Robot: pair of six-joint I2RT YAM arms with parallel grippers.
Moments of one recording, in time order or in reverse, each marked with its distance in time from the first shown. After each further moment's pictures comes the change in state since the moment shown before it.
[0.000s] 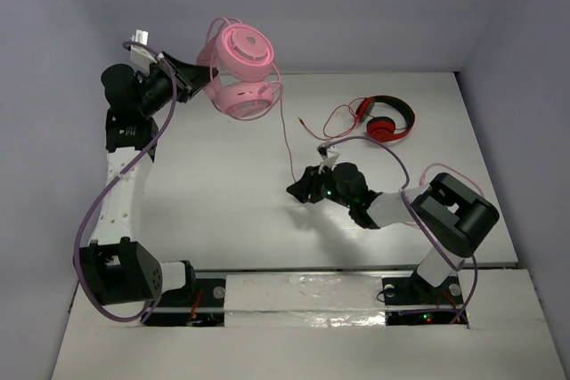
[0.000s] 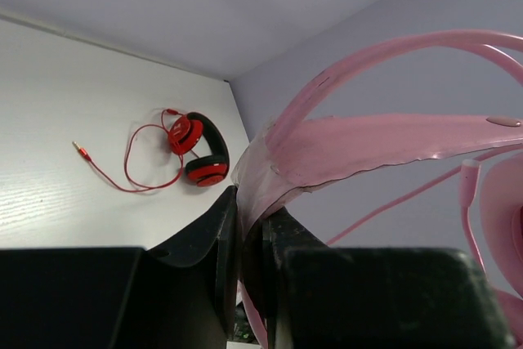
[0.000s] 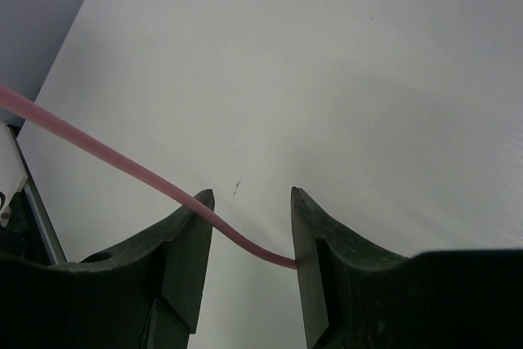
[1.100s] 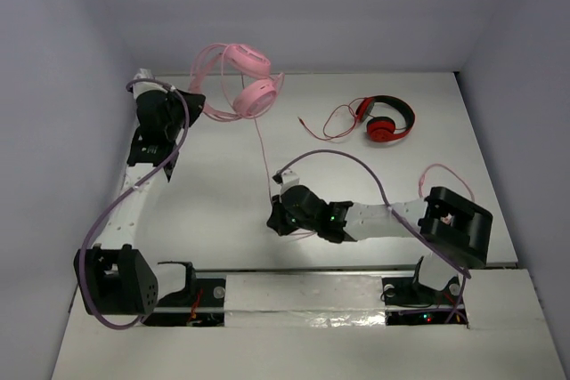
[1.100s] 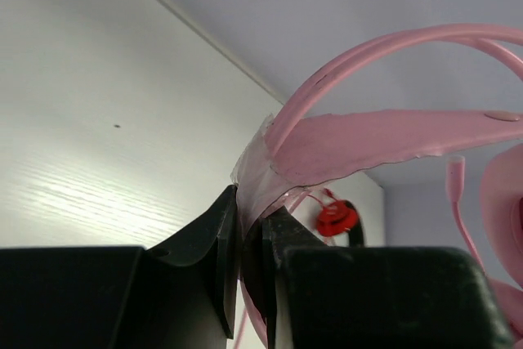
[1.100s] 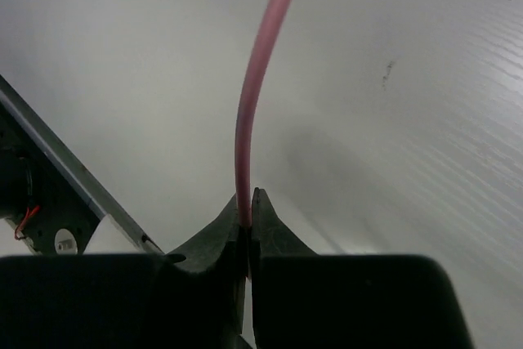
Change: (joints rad) left arm -0.089 -0.065 -0.224 -0.085 -0.631 0.113; right arm 0.362 -0.021 0.235 -0.558 0.238 0.092
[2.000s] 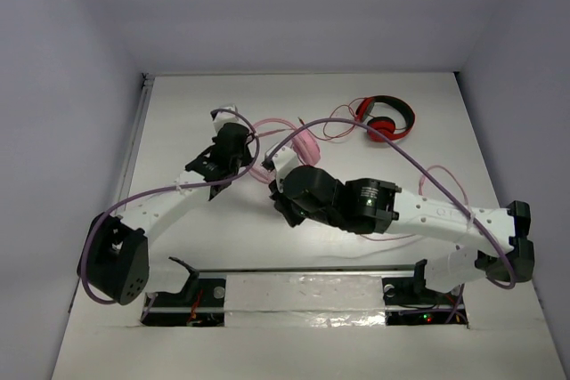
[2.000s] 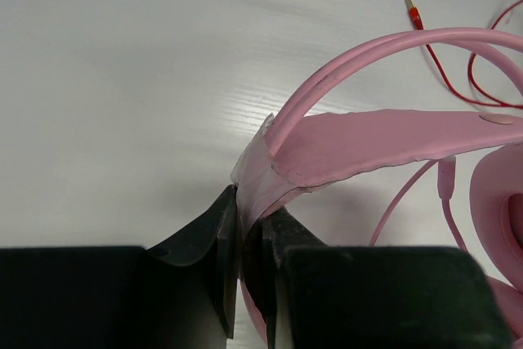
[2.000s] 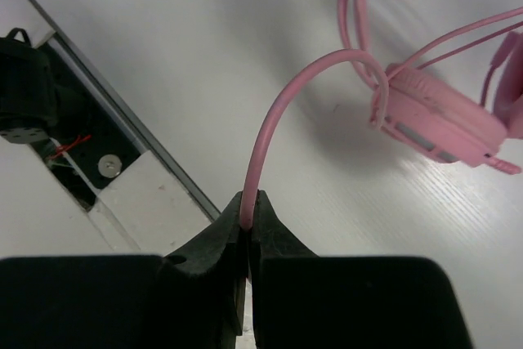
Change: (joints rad) left arm -0.516 0.098 -0.152 -0.154 -0.529 0.330; right arm 0.197 -0.239 0.617 -0.890 0.250 -0.303
